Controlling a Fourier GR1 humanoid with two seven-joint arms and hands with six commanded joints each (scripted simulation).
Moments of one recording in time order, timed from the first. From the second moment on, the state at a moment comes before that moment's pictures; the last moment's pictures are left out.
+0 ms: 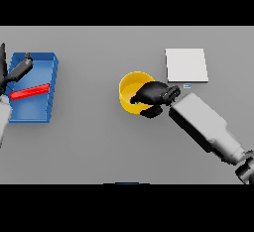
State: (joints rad) left arm -0.43 0.54 -0.09 -1.19 -0.34 0.12 0.47; right arm -0.73 -0.31 0.69 -1.07 0.86 0.54 -0.17
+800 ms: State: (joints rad) left arm -0.43 0.55 -0.09 -1.19 -0.35 0.12 0.47; right arm -0.74 -0.37 0.66 -1.16 0.80 0.60 -0.17
